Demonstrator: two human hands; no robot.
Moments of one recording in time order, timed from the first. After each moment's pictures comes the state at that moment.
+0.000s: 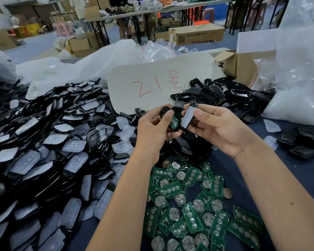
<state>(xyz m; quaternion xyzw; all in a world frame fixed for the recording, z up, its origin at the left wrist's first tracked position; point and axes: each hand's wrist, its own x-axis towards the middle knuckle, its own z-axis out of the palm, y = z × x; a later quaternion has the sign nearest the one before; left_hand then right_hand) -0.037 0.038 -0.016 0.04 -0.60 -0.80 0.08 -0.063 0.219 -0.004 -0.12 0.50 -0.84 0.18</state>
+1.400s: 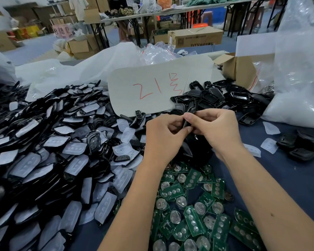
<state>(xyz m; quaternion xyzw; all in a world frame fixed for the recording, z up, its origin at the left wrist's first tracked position) -0.032 0.050 -0.019 -0.06 -0.83 -0.52 0.21 -0.060 0.200 -0.015 -0.02 0.71 -0.70 -0.08</state>
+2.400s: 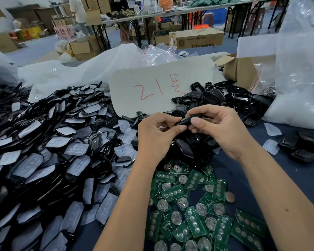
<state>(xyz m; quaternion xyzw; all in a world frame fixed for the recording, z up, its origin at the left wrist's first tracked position) -0.032 0.033 -0.013 -0.03 -0.76 -0.62 0.19 -0.068 0.224 -0.013 -0.21 0.65 -0.73 0.02</state>
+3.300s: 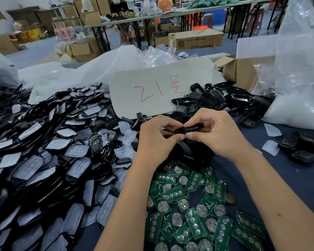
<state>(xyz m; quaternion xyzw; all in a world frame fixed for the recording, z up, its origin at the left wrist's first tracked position) -0.030 0.027 -0.016 -0.08 -0.82 -0.54 0.17 -0.063 0.216 -0.013 -0.23 0.75 -0.61 -0.03</state>
